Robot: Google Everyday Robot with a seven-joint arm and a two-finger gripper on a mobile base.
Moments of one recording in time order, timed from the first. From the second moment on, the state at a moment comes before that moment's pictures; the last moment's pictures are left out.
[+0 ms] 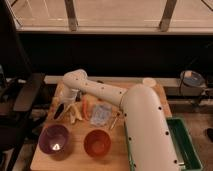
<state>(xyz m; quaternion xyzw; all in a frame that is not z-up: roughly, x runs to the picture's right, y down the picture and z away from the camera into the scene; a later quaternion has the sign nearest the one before) -0.254 0.103 0.867 -0.18 -0.40 -0.43 0.79</state>
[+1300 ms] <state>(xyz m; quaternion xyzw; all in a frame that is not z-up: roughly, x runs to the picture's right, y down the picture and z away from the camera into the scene) -0.098 0.043 0.686 -0.04 -0.35 -0.35 0.87</state>
